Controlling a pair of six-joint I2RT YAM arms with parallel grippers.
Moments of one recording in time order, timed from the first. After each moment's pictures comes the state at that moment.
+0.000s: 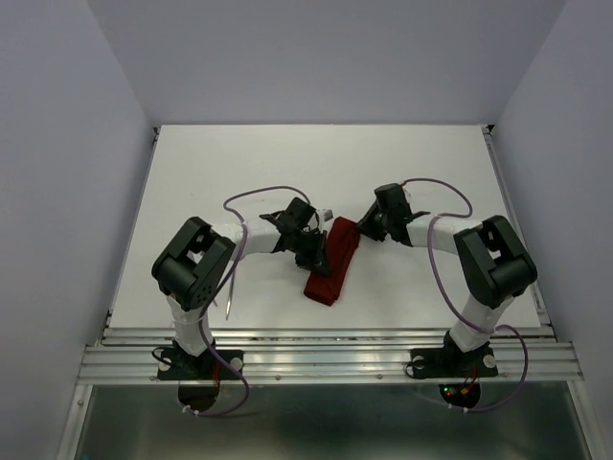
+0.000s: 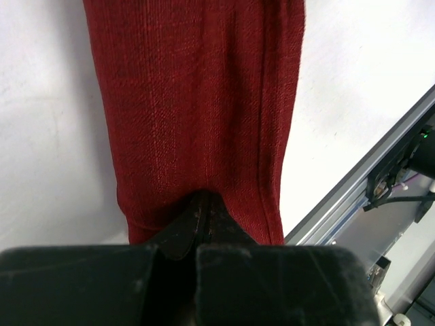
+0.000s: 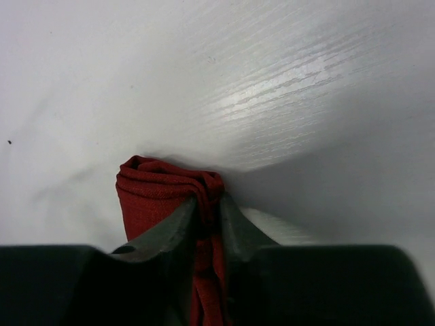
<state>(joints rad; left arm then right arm) -0.69 1.83 1.02 -0.24 0.50 -0.51 0.42 1.75 0.89 0.04 0.05 1.02</state>
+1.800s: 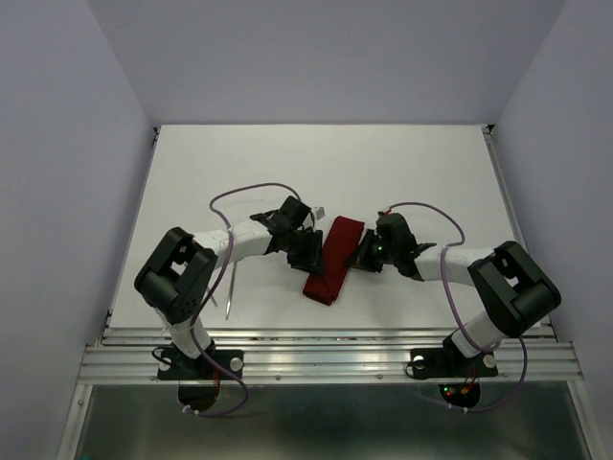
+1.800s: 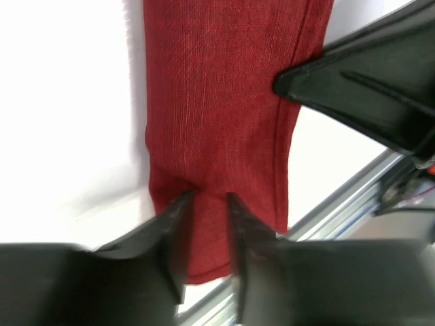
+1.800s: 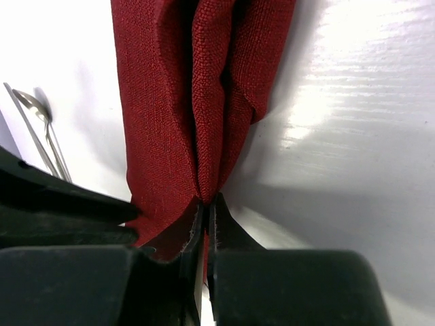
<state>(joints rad) -0.69 1.72 0.98 -0.33 0.40 -0.53 0.54 1.54 0.58 0.20 -0.27 0.94</state>
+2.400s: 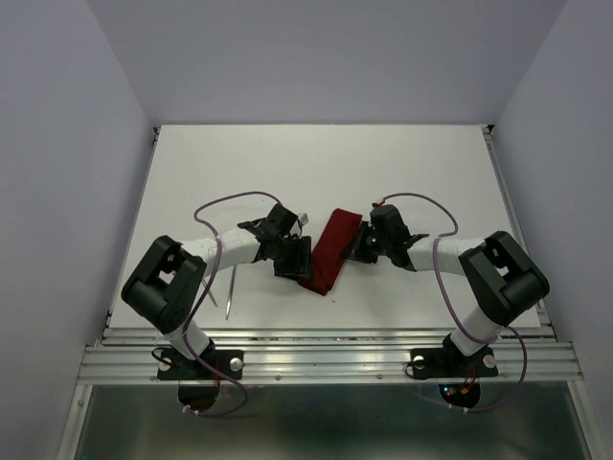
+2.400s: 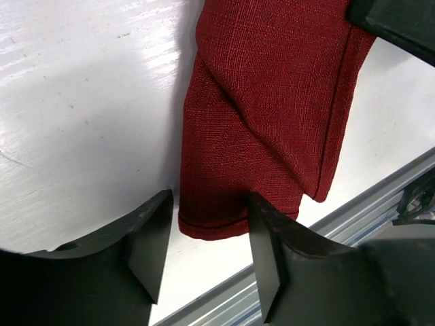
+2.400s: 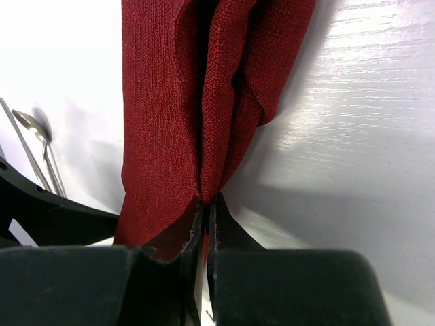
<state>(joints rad) -0.65 1.61 0.86 -0.35 0.32 -0.56 0.54 1.63 0.70 0.17 -0.23 0.89</state>
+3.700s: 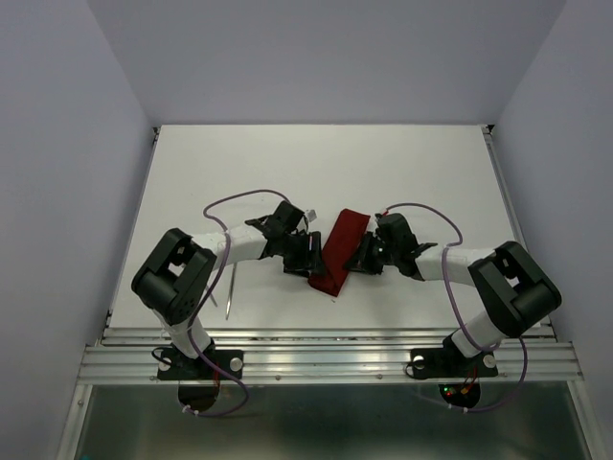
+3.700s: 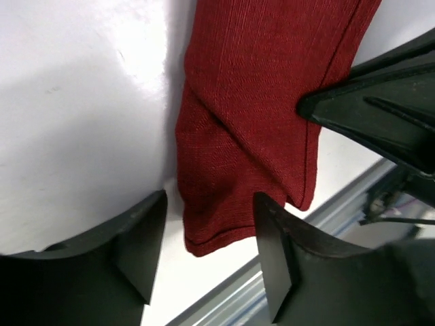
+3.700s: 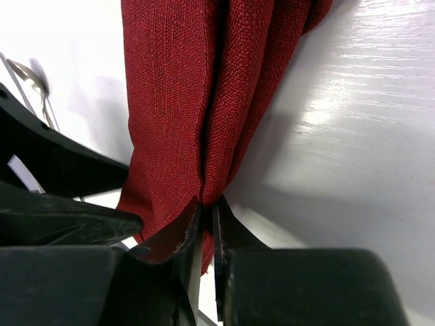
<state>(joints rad) -0.65 1.69 0.88 -0.24 0.41 -0.62 0.53 1.54 0.59 0.16 -0.35 0.90</state>
